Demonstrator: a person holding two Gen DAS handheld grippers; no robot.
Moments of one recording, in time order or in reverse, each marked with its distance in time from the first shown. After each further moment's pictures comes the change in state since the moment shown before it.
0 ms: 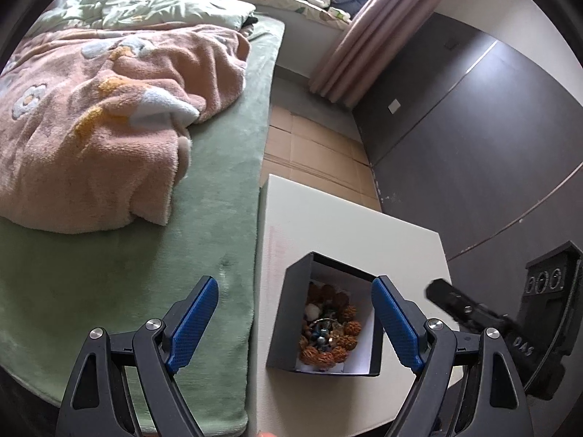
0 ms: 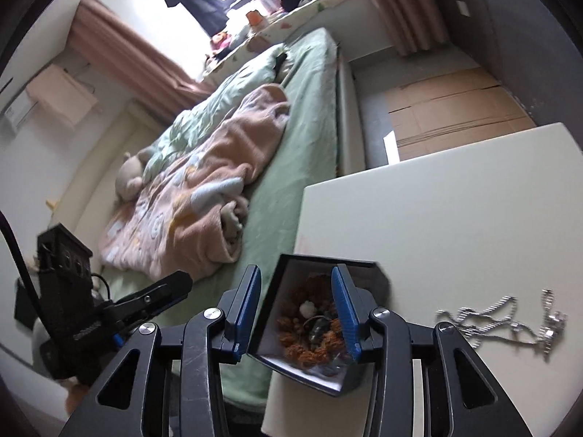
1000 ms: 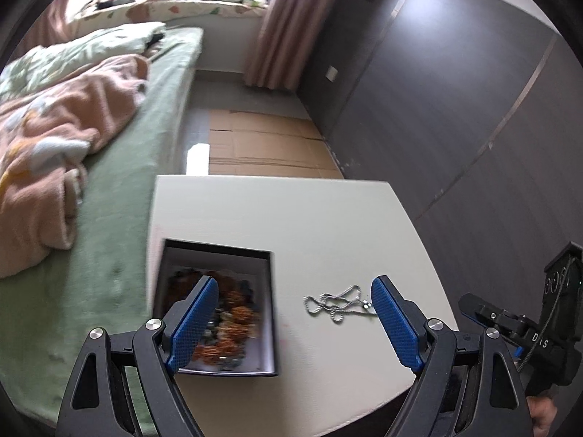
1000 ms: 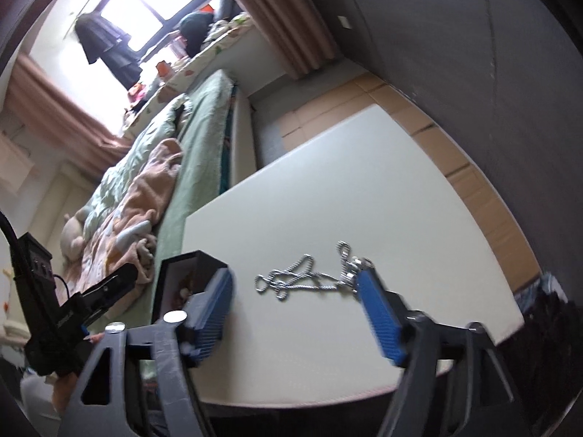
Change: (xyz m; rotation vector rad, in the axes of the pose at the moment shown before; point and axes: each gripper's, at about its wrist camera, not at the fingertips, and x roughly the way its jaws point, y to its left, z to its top) left arm 0.034 -0.127 -0.042 0.293 0.032 -0.044; right arm -0.115 -0.122 -0.049 0.246 -0.115 -0.246
